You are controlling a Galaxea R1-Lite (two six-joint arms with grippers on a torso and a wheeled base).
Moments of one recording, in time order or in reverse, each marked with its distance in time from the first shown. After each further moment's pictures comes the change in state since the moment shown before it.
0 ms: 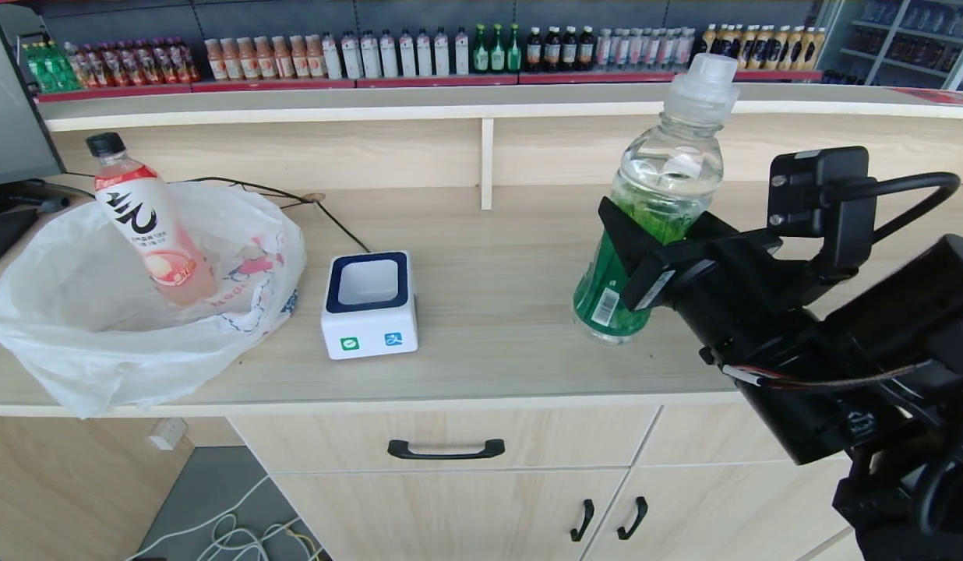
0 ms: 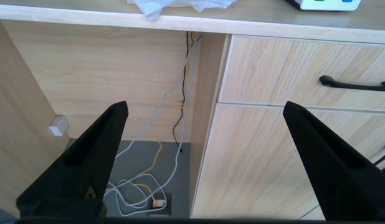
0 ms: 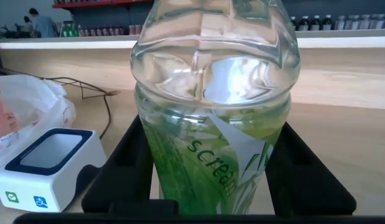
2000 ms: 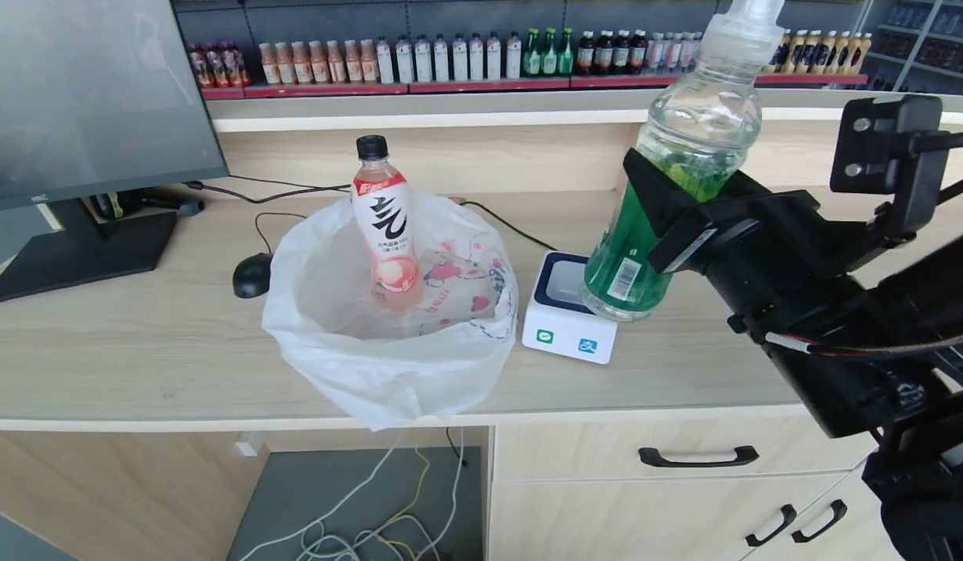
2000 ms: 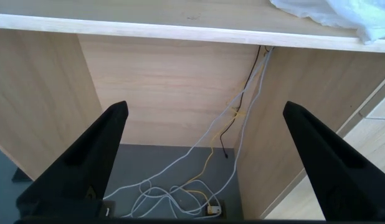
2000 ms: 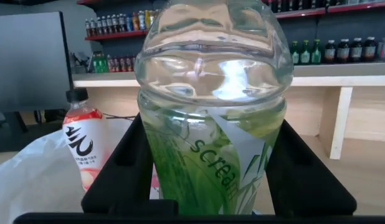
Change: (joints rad) left arm 0.000 0.000 0.000 0.000 0.000 0.000; right arm -0.021 -0.043 -0.055 -0.002 0.069 0.023
